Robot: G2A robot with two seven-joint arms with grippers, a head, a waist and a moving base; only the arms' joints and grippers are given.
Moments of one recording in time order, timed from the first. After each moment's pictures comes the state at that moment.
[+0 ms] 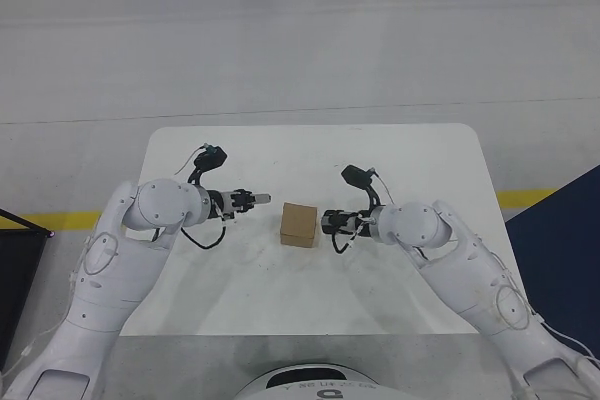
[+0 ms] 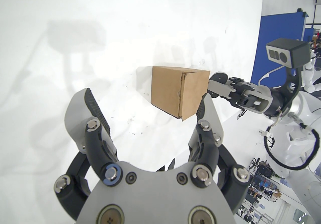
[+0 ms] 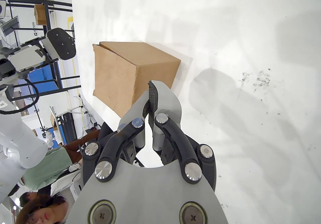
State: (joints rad) left arm 1.14 -1.08 -1.19 -1.69 0.41 0.34 -1.14; right arm -1.18 -1.09 0.98 -1.63 -0.23 0.30 0.87
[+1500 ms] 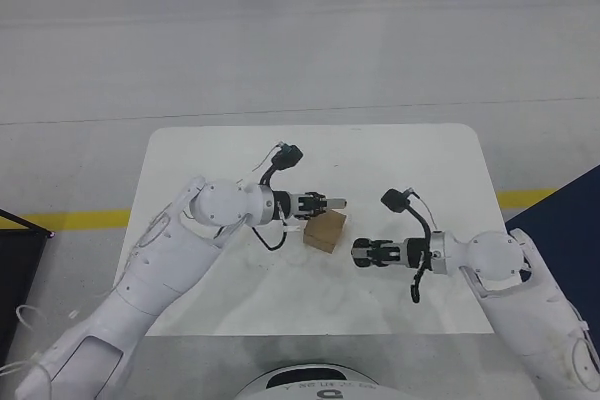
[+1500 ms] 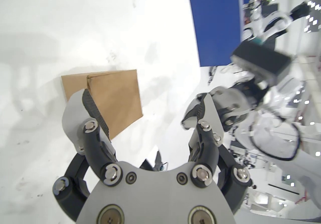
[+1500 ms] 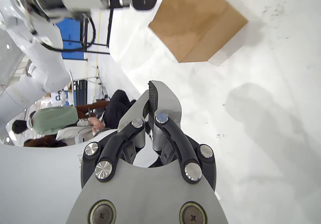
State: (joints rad) left arm 0.97 -1.19 -0.90 -1.56 0.04 0.19 -0.92; right arm -1.51 -0.99 1.36 -1.90 -0.07 -0.03 1.21
